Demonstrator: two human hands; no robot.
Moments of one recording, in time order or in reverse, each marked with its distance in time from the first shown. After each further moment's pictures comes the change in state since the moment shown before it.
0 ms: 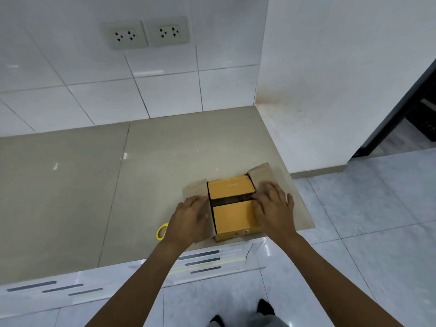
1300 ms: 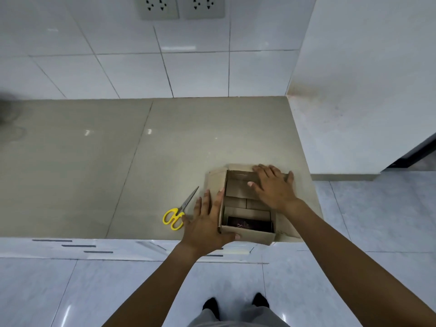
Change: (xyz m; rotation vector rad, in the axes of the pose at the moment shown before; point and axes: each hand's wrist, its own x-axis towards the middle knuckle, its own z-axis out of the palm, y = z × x) left_hand -0.014 0.016 0.047 0.035 -0.138 -0.247; right_hand 0.098 0.001 0.021 -0.255 -0.406 -0.222
